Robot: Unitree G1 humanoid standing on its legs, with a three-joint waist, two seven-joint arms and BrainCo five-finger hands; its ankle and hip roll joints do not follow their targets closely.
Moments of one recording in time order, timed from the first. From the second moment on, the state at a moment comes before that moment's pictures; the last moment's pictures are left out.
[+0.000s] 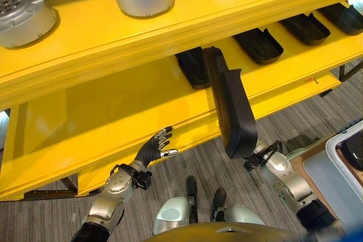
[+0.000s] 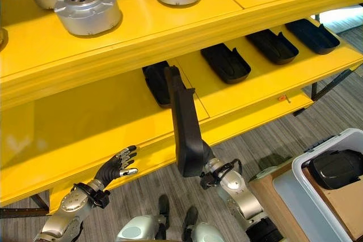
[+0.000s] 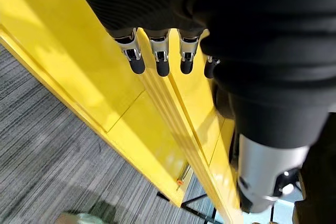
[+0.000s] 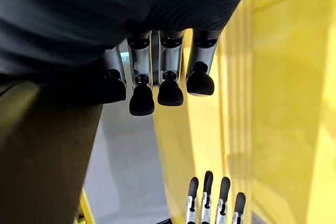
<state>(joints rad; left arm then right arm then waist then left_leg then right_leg) 0.17 0.45 -0.24 0.10 -0.40 -0.05 -0.24 -0.04 -0.44 0.41 0.01 0.39 -0.11 0.20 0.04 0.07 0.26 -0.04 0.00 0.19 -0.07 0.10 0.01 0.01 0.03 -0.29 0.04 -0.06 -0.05</state>
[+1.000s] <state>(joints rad) 0.05 0.38 -0.30 0.19 -0.46 -0.04 -0.23 -0.23 -0.58 0.47 0.08 0.11 -0.09 0.32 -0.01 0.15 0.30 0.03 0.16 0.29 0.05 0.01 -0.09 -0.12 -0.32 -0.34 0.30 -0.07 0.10</state>
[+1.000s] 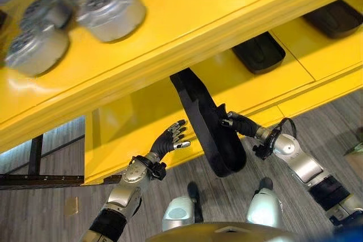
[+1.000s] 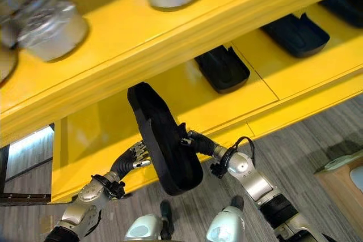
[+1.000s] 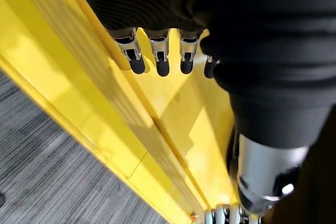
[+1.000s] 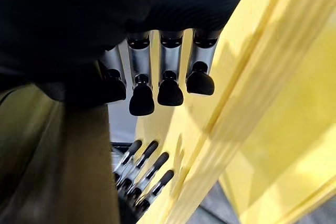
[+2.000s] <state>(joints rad) -0.03 0.42 -0.32 0.16 -0.40 0.05 -0.26 -0.55 -0.53 0.47 0.36 0.01 0.14 0.12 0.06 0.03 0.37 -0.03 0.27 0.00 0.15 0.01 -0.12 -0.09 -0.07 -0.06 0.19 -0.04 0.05</state>
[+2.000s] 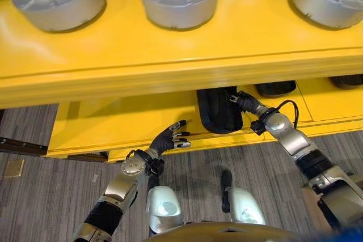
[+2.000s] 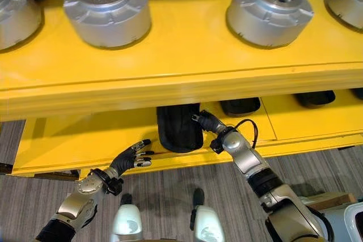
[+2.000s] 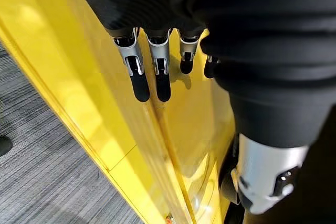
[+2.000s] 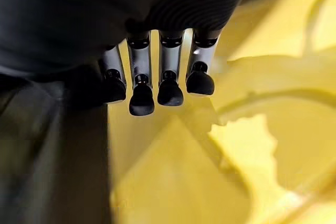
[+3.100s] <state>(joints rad) -0.42 0.46 -0.41 0.12 -0.49 0.01 -0.23 -0.96 -0.63 0.48 0.68 -0.15 0.25 0.01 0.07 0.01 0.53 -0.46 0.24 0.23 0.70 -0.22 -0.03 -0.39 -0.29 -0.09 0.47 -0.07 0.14</state>
